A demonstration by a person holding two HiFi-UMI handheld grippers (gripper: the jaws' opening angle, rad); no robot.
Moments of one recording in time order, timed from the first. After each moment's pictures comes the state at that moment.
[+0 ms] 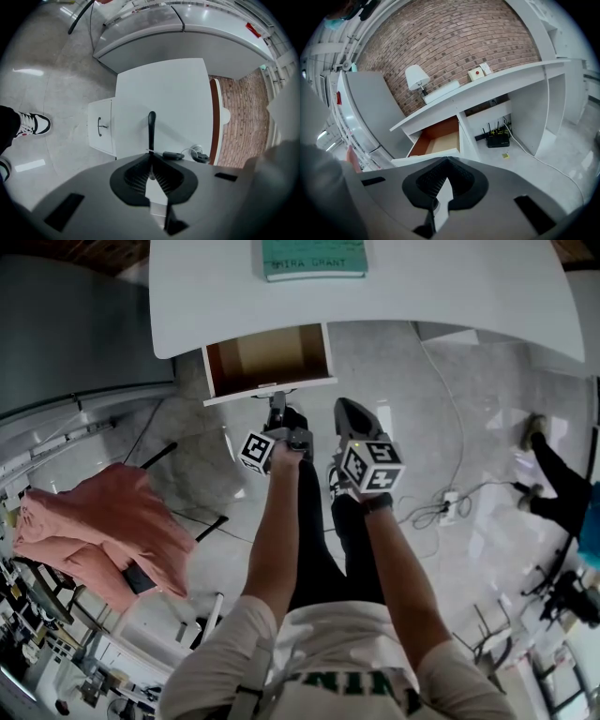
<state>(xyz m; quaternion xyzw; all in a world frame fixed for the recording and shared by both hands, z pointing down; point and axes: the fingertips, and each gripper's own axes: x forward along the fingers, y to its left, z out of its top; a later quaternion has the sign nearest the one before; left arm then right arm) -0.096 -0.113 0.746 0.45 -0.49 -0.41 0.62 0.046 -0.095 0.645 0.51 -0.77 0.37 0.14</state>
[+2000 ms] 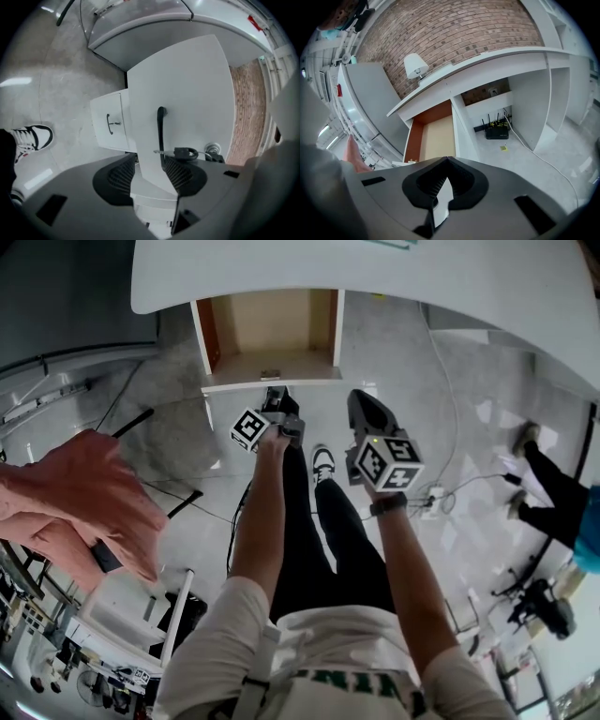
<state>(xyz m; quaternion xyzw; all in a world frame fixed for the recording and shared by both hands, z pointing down) -0.084 -0.094 0.831 0.52 -0.47 -0.36 0.62 0.068 -0.080 0.690 0.48 -0.77 0.38 0.18</state>
